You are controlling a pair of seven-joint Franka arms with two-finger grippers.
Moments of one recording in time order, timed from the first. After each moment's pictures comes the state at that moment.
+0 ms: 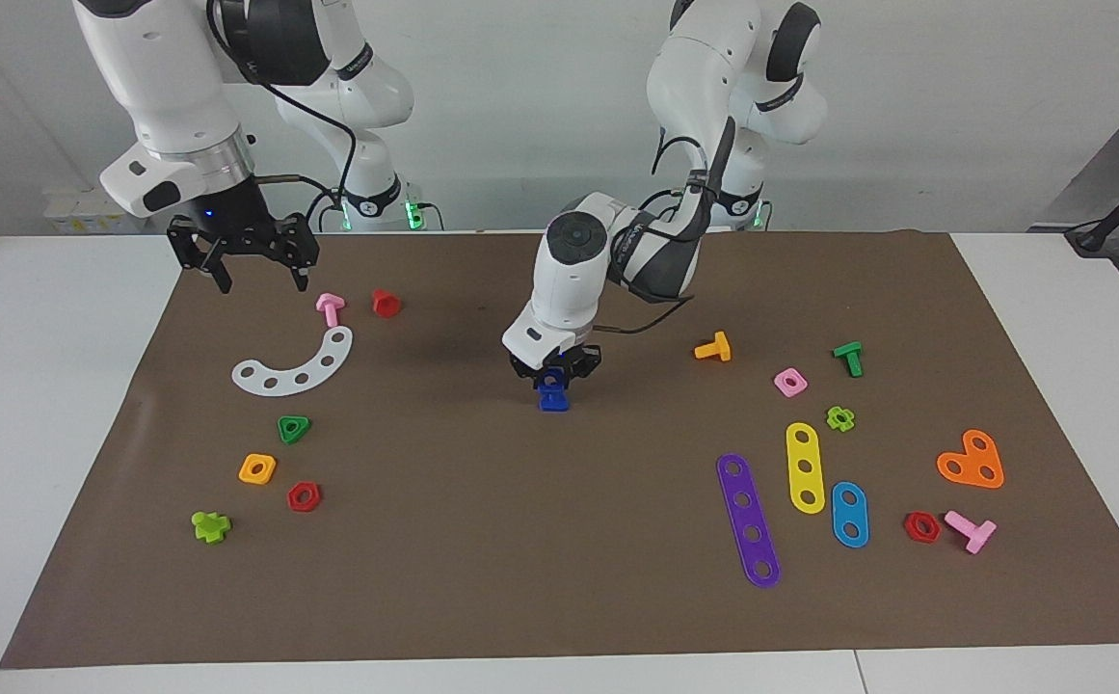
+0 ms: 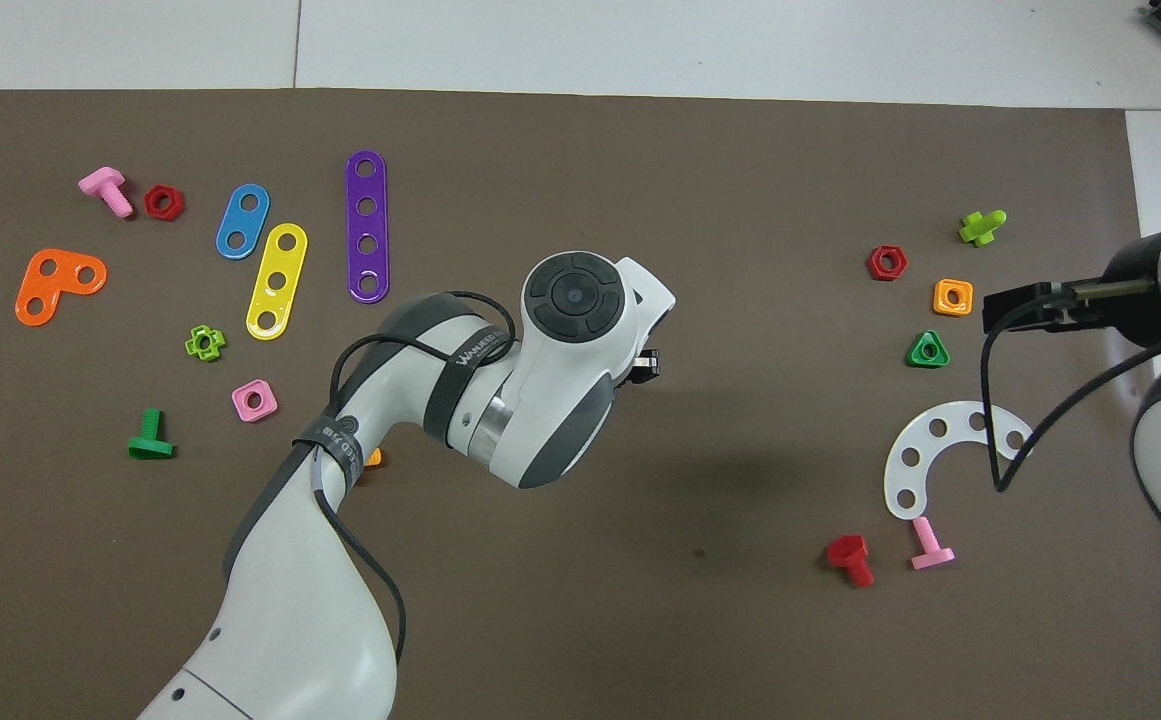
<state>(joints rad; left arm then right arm) -0.74 0.51 0.04 -1.57 -0.13 2.10 -0.60 0.08 -0.04 -0.02 -1.70 -0.03 1.72 0.03</state>
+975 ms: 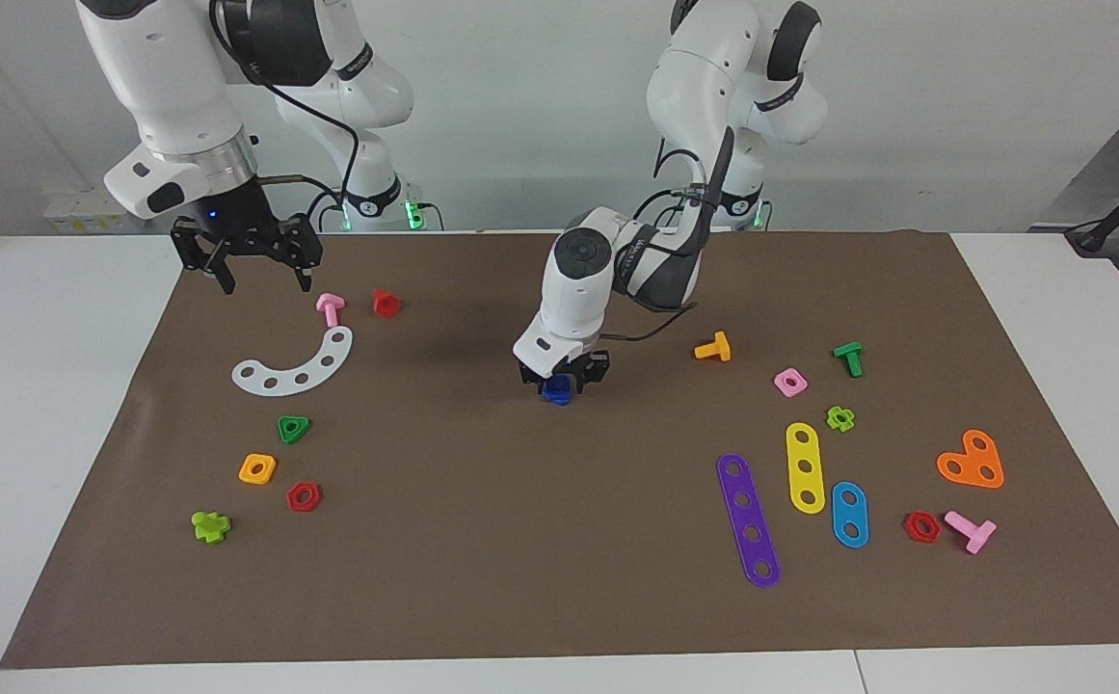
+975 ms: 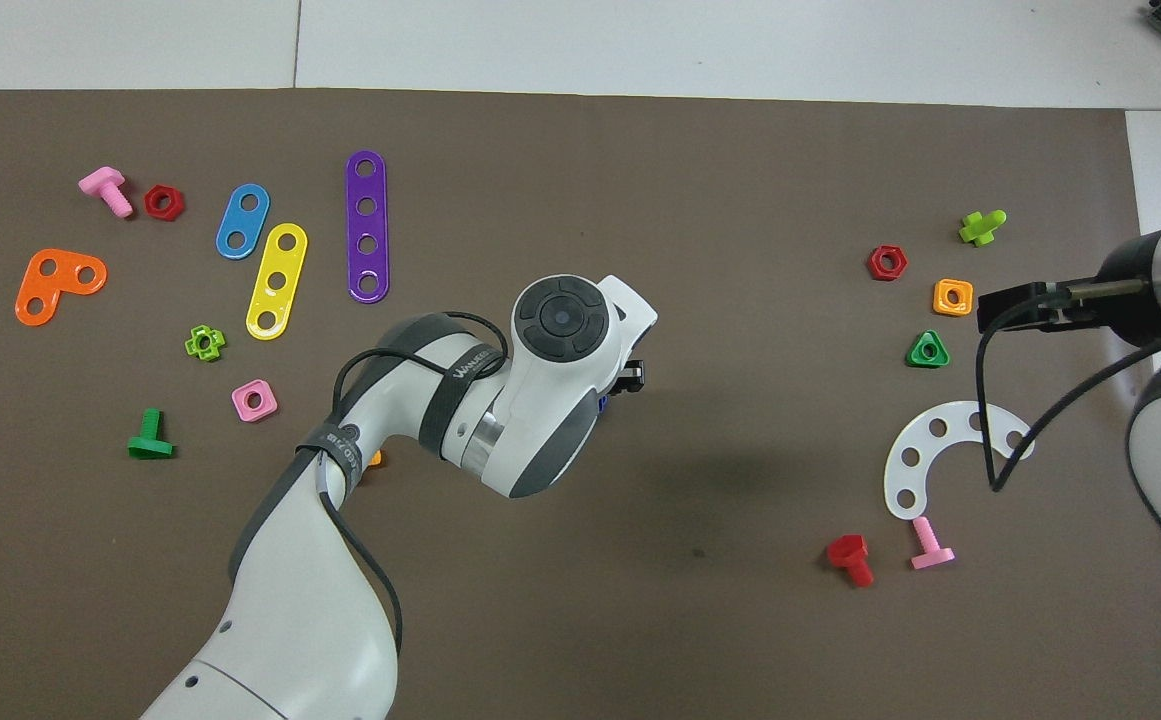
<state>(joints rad) -0.74 0.50 0.04 -1.65 -0.12 2.18 -0.60 0.08 -0.04 -0.02 -1.70 -0.03 1.73 0.03</state>
